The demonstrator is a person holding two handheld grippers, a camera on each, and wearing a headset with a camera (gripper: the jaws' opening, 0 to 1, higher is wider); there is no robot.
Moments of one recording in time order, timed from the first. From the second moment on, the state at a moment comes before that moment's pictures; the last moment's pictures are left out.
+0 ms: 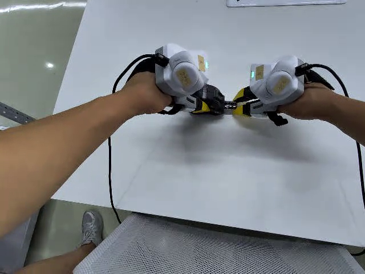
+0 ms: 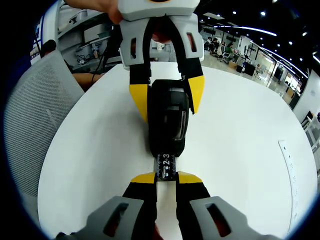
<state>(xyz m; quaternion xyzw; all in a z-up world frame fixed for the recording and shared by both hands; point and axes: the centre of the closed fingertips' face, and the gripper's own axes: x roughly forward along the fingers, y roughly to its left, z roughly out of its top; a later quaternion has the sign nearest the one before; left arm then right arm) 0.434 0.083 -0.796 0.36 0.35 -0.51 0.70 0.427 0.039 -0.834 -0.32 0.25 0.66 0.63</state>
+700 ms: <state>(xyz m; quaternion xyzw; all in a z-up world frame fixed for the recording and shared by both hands) 0.434 0.082 -0.797 0.36 0.35 -0.51 0.70 0.429 0.016 -0.835 -0.32 0.26 0.65 0.64</state>
